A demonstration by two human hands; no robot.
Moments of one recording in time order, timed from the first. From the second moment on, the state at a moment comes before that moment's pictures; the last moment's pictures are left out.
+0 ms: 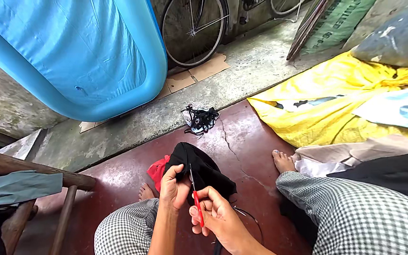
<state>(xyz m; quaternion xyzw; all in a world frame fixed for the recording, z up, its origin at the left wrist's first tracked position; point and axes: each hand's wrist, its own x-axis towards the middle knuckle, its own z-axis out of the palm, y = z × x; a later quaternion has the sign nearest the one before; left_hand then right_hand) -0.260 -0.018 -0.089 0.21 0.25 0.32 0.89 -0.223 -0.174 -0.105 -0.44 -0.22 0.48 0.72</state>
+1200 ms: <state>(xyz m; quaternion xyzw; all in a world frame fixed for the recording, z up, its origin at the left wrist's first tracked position) -0.278 -0.031 -0.085 0.31 0.30 0.28 0.86 -0.204 -0.169 -0.102 -0.41 -0.22 0.48 0.74</state>
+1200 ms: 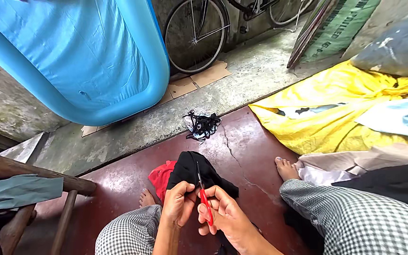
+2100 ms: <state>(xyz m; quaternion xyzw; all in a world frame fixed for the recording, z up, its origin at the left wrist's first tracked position) -0.282 -0.032 -0.088 0.37 0.29 0.26 0.84 -0.180 -0.172 -0.092 -0.40 -0.22 0.56 0.70</state>
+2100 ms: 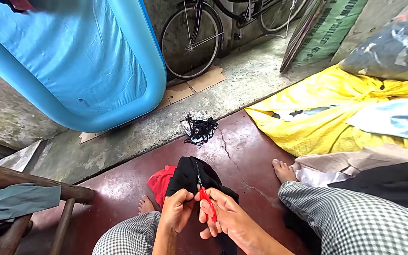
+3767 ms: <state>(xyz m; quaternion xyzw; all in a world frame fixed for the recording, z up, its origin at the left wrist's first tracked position) -0.314 -0.085 -0.064 0.44 0.25 0.18 0.85 -0.213 -0.190 -0.086 -0.48 -0.38 0.51 0.61</state>
